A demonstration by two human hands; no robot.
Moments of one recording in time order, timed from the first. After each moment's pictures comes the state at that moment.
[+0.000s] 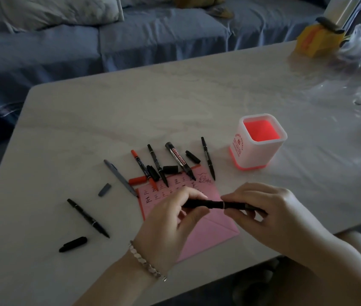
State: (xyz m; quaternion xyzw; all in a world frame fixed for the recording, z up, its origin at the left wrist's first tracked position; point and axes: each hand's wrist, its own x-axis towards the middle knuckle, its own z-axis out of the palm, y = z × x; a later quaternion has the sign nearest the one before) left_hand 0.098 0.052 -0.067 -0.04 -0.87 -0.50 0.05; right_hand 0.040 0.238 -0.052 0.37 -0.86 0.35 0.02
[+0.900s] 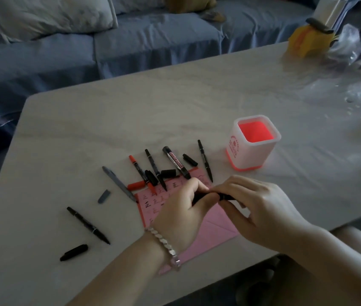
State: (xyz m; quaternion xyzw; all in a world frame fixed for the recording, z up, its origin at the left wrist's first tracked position) left_hand 0.075 0.066 -0.054 0.01 -0.83 -0.56 -0.05; right_hand 0.032 0.226 -0.057 0.41 -0.86 0.28 0.09
